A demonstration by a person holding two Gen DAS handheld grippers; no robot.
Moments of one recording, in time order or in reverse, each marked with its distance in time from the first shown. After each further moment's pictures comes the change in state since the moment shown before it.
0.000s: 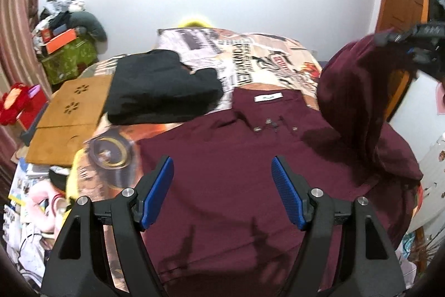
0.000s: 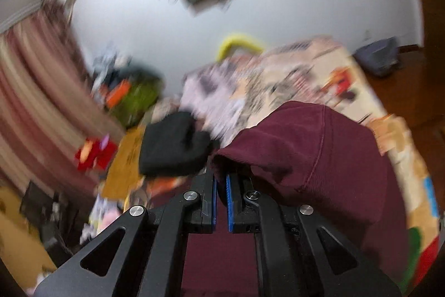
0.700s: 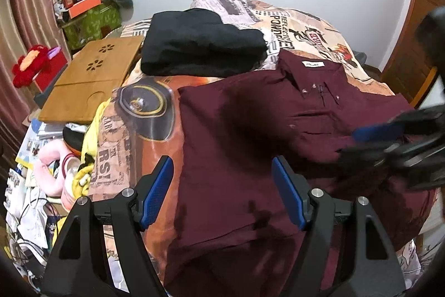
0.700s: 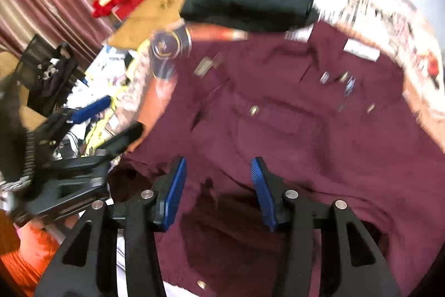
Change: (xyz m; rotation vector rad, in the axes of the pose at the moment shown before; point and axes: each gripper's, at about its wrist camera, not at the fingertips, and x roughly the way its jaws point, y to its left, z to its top) left arm 0.021 0.044 -0.046 -0.085 0.121 0.079; right arm 0.087 0.079 -0.114 -0.428 0.526 0.062
